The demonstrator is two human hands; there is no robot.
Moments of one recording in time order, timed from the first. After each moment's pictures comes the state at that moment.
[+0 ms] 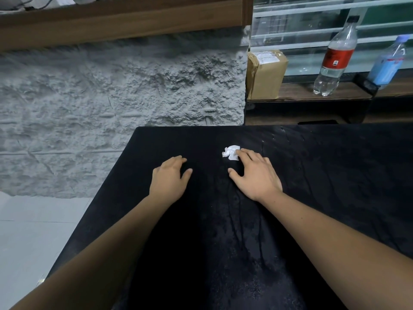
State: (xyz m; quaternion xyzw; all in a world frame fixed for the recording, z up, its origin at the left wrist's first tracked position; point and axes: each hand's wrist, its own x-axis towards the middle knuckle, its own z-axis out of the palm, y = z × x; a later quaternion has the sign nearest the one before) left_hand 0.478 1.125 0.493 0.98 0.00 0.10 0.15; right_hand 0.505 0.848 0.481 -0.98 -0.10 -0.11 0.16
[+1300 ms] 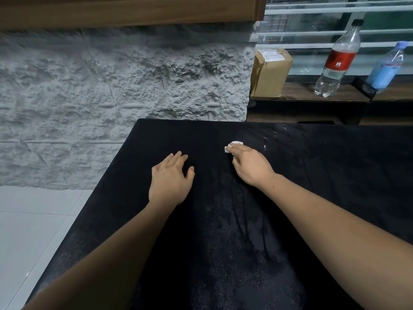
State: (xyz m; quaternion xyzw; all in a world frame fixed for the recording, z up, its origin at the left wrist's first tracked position) left_hand 0.459 1.127 0.474 0.98 0.04 0.12 0.12; right_hand 0.518 0.867 0.504 -0.96 -0.20 -0.05 0.20
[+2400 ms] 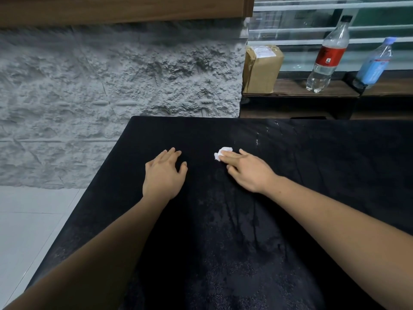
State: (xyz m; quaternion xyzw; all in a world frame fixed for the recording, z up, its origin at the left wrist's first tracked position) left_hand 0.458 1.126 0.477 0.98 0.04 0.12 0.14; right_hand 0.487 0.844 0.508 -0.95 -0.28 0.01 0.15
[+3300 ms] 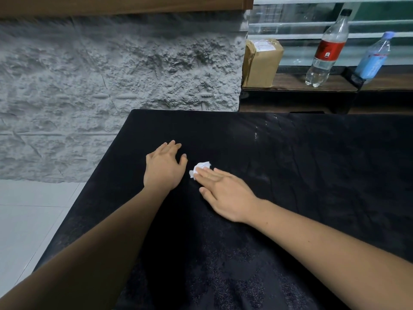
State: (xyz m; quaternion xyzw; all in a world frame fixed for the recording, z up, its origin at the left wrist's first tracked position) left_hand 0.458 1.125 0.476 0.98 0.04 0.13 0.14; right_hand 0.393 0.894 0.505 -0.93 -0.35 0.01 0.14
